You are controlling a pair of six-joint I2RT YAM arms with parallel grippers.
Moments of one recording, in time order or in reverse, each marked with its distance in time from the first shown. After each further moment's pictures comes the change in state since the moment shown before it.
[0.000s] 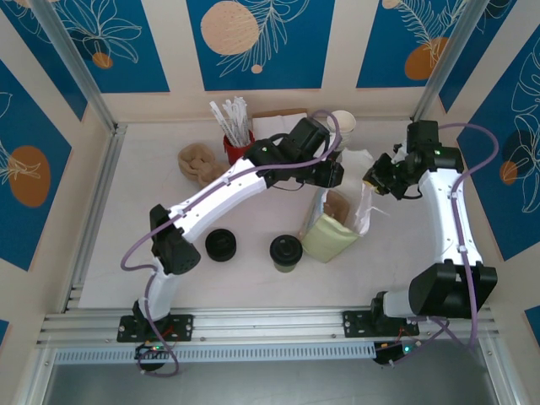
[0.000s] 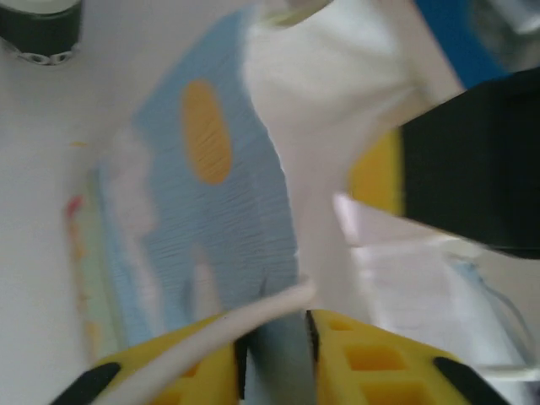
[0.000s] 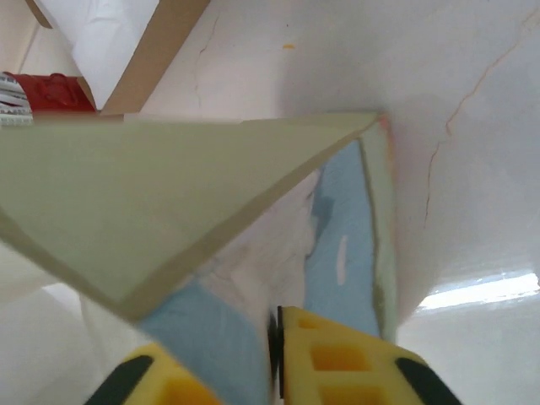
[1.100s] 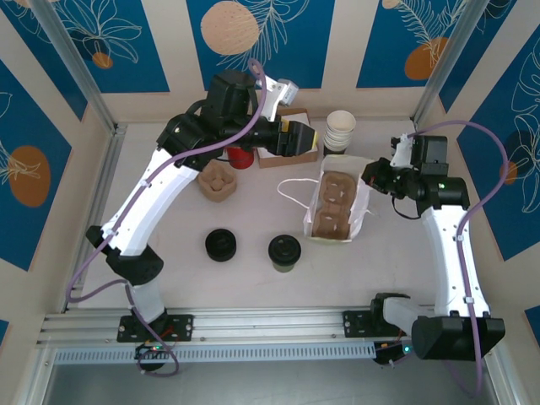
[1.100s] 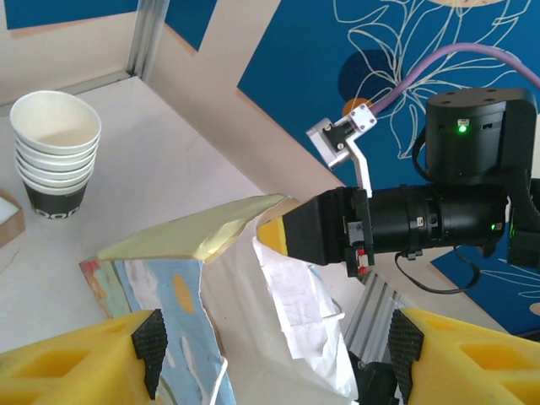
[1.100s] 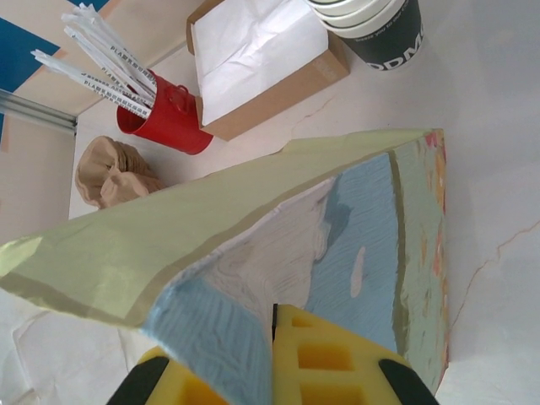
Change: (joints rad) left arm 0.167 -0.283 0.062 -0.071 0.184 0.158; right arm 0.044 -0.252 -0.158 0.257 -0.045 -0.166
